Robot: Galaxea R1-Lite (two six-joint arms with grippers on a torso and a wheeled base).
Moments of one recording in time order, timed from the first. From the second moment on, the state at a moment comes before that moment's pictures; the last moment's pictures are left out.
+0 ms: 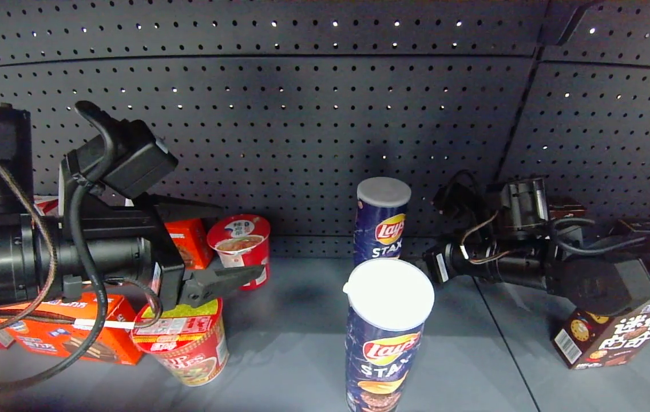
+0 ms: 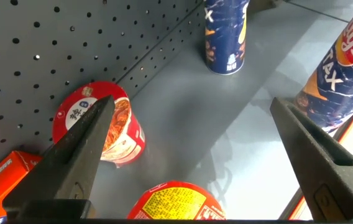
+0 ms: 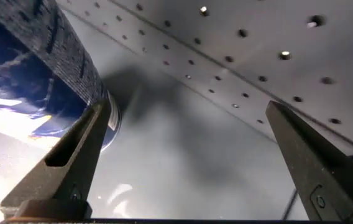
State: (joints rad) left arm -0.37 1.38 -0.91 -0.09 -0.37 0.34; right arm 0.48 1.86 -1.03 -0.40 0.04 -0.13
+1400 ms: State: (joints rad) left arm -0.33 1.29 -0.83 -0.09 -0.37 0.32; right arm 0.53 1.51 -0.92 -0.40 -0.03 -0.12
